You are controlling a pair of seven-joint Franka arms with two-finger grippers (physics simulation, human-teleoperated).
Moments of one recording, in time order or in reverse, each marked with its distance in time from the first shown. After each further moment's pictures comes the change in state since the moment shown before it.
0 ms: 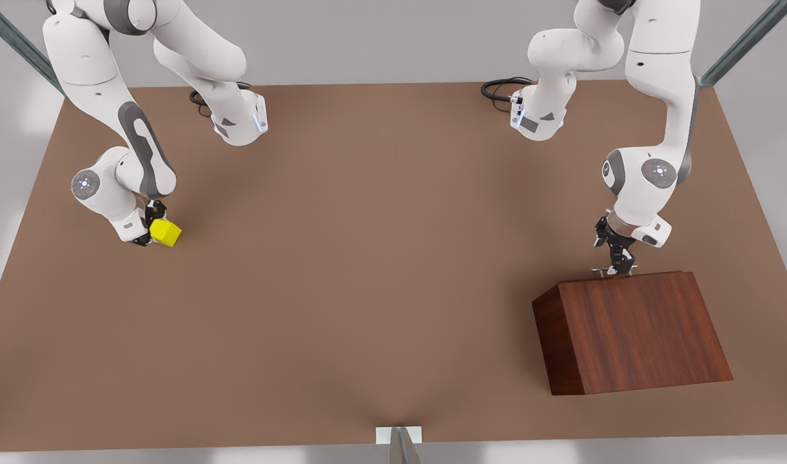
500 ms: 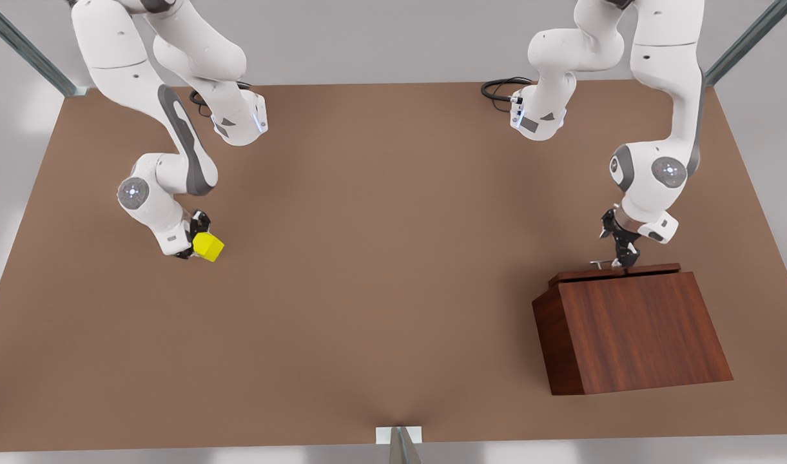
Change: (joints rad) left arm 0.001 -0.041 0.034 -0.009 0.004 -0.104 0.046; right arm 0.089 -0.090 0.354 0.070 0.016 -0.111 0.558
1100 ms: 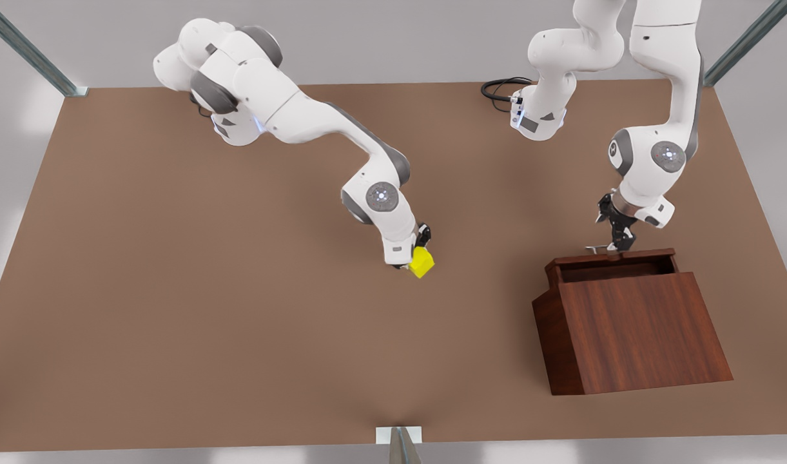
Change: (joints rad) left arm 0.001 -0.117 0.000 -0.109 0.000 -0.045 0.001; right arm 0.910 0.697 -0.064 1.124 0.001 -0.197 1.158
